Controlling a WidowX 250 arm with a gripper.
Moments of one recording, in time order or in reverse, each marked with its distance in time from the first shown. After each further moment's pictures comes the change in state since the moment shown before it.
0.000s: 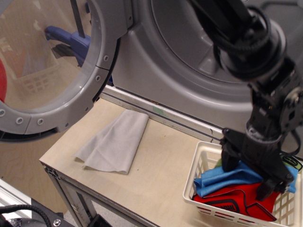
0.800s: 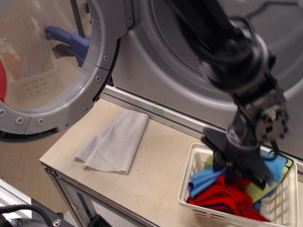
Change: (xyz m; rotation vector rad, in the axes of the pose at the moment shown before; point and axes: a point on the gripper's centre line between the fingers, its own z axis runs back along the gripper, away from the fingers) arm -0.012 0.028 0.018 0.120 -0.097 0.101
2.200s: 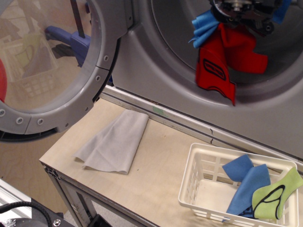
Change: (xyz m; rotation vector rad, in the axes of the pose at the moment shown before) arm 0.108 0.100 0.134 0.353 -0.678 0.071
